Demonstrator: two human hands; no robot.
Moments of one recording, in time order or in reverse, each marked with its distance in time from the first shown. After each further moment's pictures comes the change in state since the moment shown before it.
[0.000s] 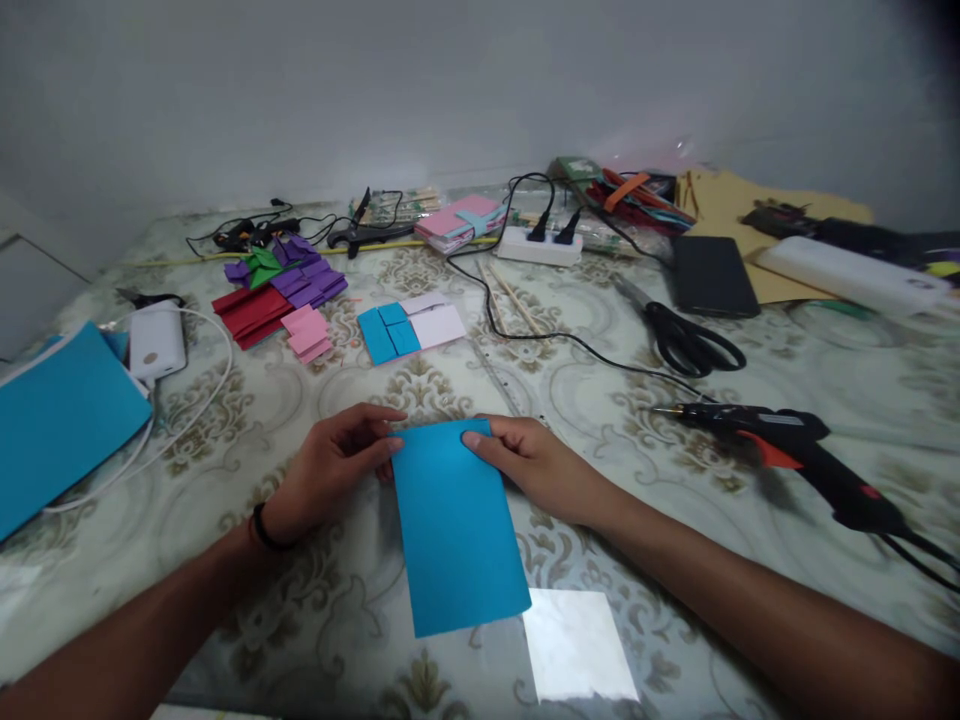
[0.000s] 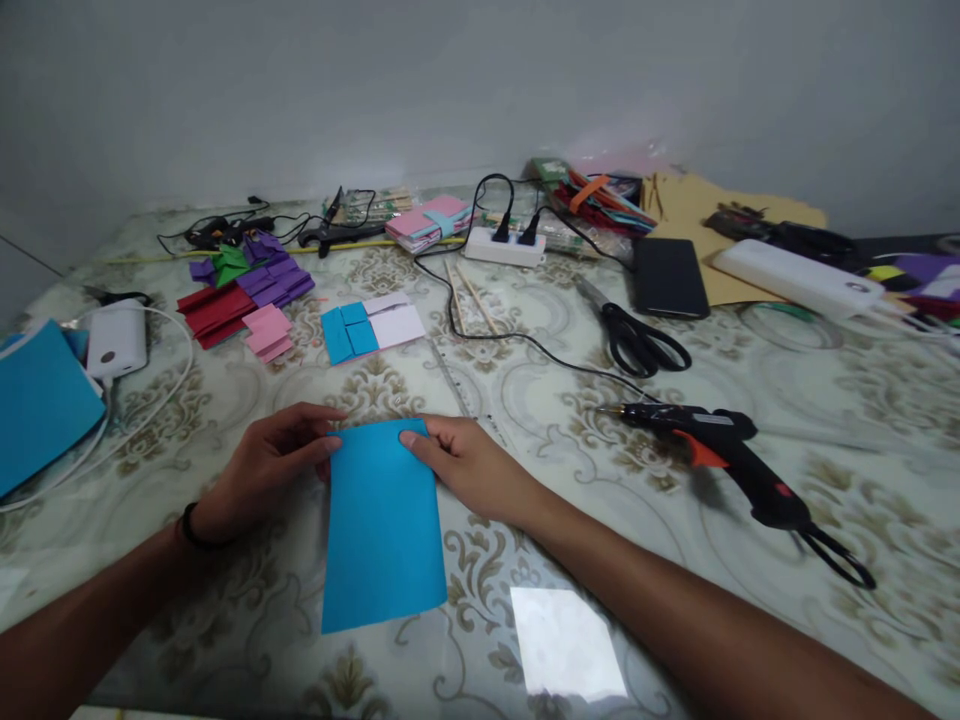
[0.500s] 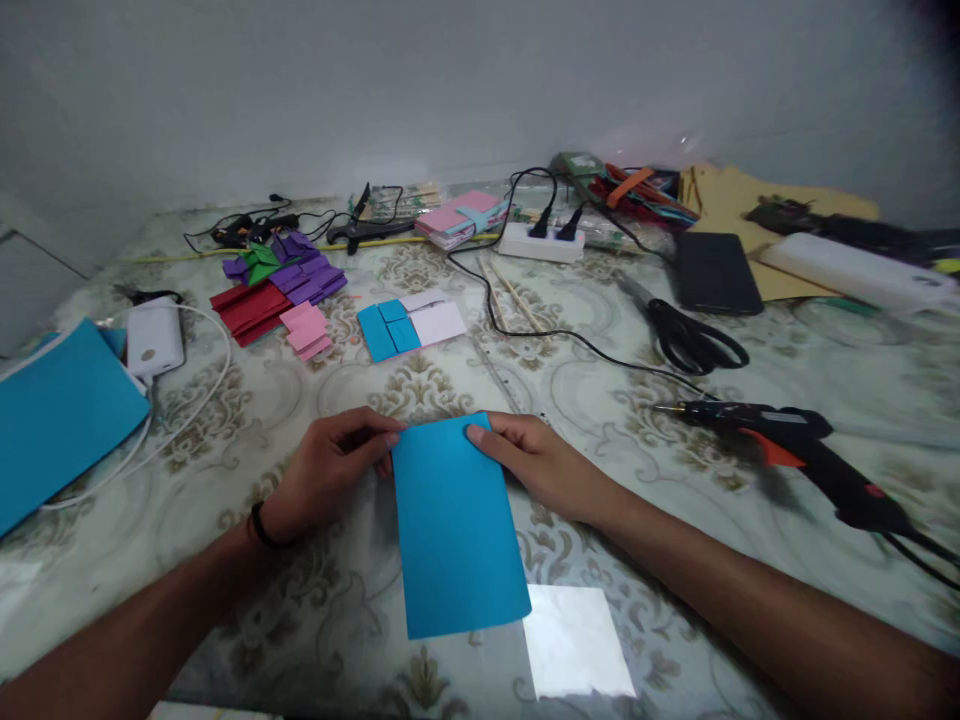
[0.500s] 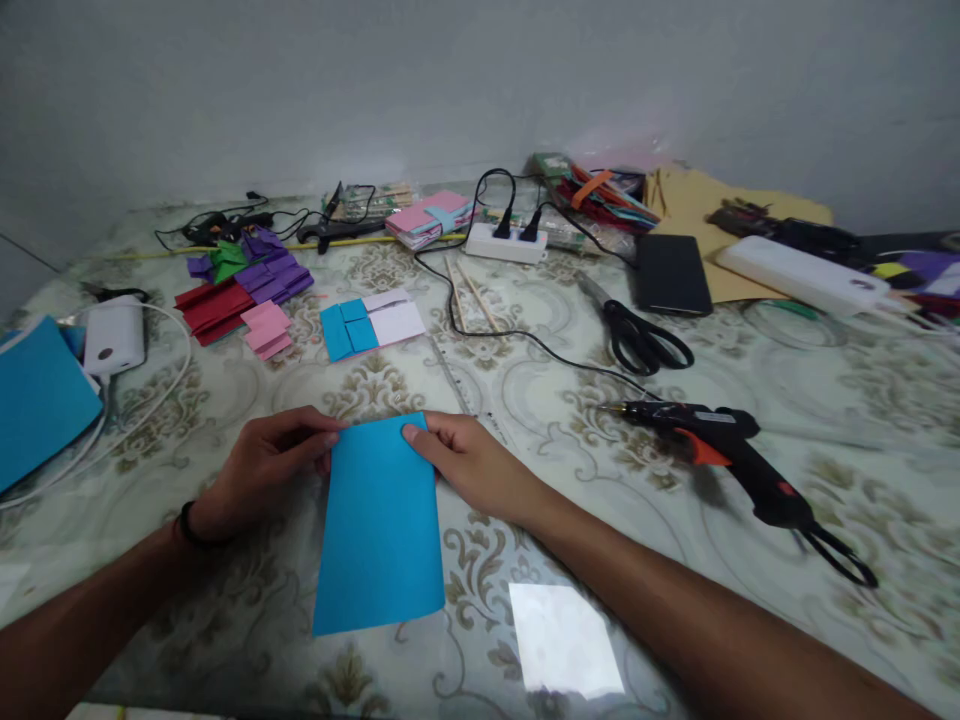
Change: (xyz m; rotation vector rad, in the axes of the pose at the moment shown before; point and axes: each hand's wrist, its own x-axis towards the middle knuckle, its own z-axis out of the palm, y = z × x) left_hand -0.001 0.004 0.001 0.139 0.036 -0.026; right_hand 0.000 0.001 0.000 0.054 0.004 0.055
